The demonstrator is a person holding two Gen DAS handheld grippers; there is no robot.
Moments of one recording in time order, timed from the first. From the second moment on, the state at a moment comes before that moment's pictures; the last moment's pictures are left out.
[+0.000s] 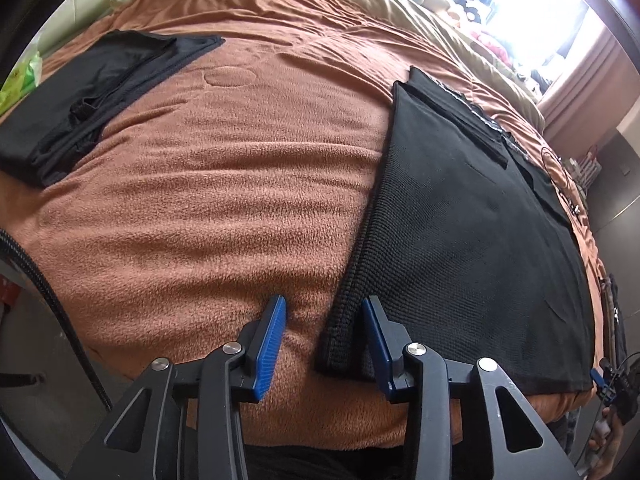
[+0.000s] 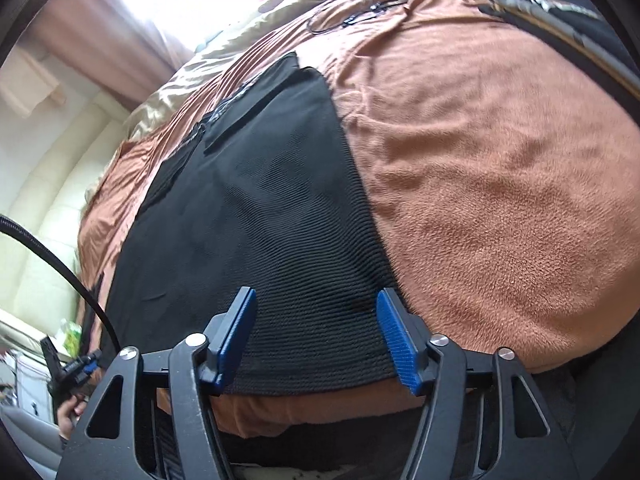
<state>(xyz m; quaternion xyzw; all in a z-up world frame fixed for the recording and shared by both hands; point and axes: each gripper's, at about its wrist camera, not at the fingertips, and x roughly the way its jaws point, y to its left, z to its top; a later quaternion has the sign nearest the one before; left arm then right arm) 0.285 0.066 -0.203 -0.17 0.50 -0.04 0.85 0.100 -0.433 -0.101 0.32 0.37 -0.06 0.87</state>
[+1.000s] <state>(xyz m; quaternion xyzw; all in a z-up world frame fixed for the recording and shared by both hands) 0.280 0.097 -0.216 -0.36 0.49 -0.08 0.79 0.048 -0.471 -0.146 0.52 0.28 0.02 0.81</state>
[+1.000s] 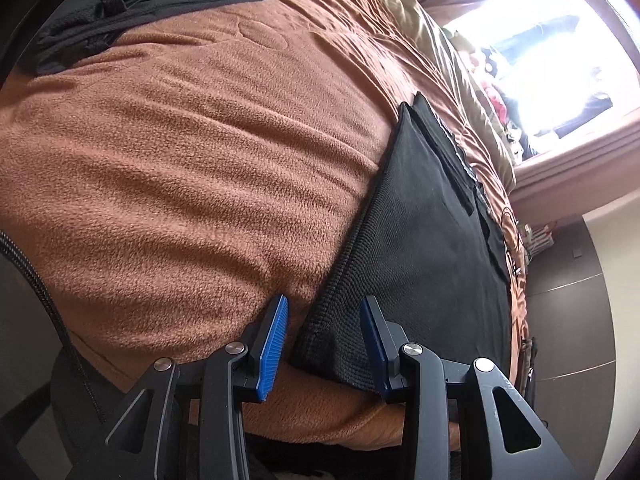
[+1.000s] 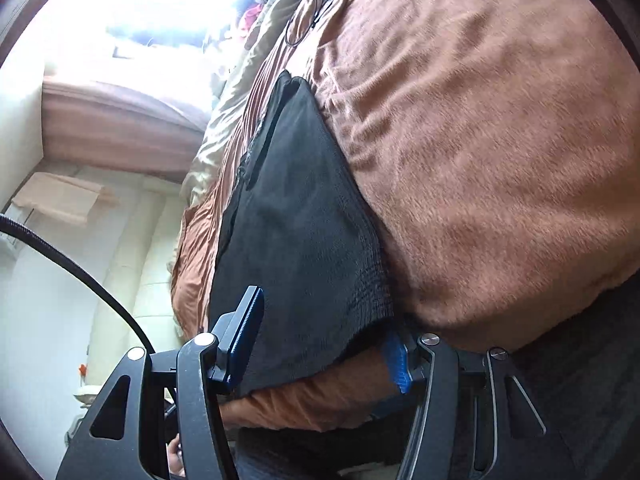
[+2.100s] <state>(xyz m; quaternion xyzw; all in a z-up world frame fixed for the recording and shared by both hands) 0.262 0.083 -0.227 -0.42 0.47 -0.11 0.77 0.034 -0.458 -0.121 0.49 0.27 -0.05 0.83</state>
